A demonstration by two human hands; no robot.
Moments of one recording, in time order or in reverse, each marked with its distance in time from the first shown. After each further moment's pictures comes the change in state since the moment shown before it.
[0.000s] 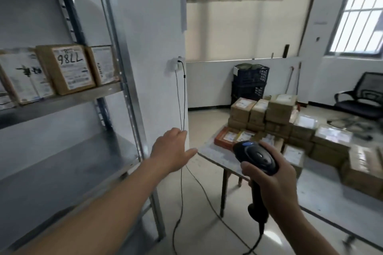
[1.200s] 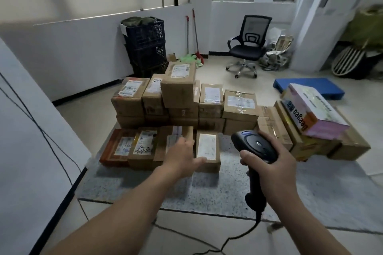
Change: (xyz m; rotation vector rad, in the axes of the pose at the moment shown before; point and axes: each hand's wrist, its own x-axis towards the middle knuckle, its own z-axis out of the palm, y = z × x) left_hand 0.339 0.307 0.282 -0.292 -0.430 0.402; right_hand 0.242 0.185 -0.222 -0.186 0.563 0.240
